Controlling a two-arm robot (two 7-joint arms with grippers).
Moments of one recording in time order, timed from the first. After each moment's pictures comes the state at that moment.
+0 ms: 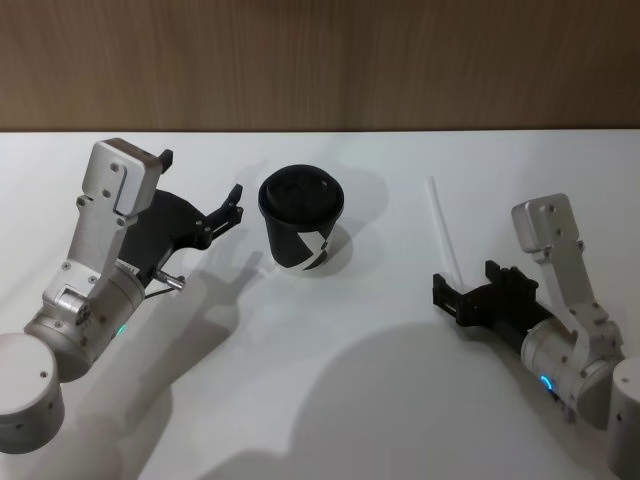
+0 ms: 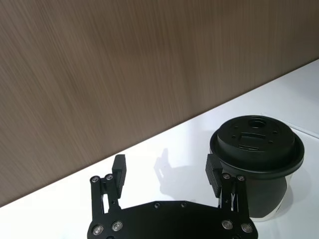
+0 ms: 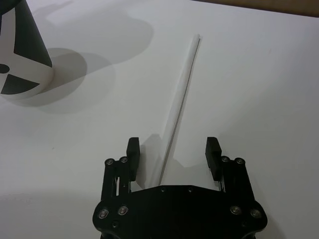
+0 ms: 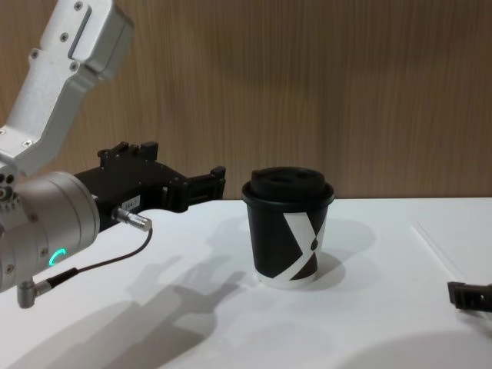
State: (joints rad) left arm -0.24 0.38 0.45 -1.63 -0.20 0.01 -0.01; right arm 0.01 0.33 -0.20 -1.76 0.23 0.50 0.05
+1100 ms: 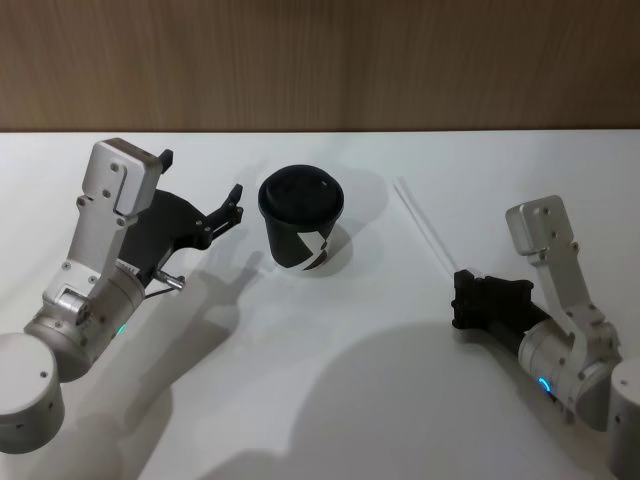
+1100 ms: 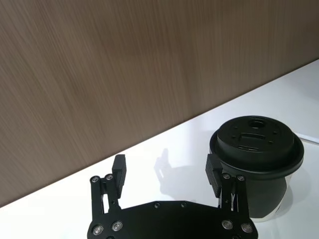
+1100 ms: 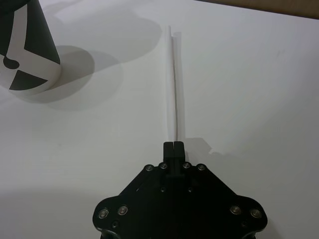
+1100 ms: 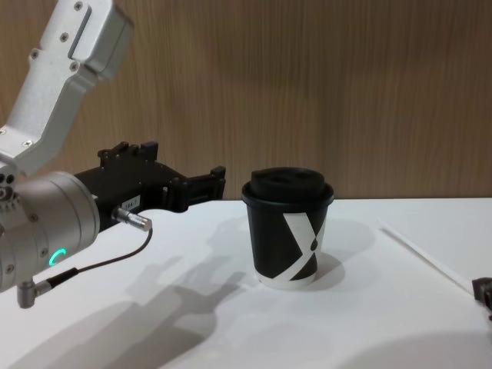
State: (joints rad) left arm -0.24 0.38 0.45 -1.63 -0.20 0.01 -0.01; right arm 0.01 0.32 -0.19 -1.76 0.21 0.50 0.09
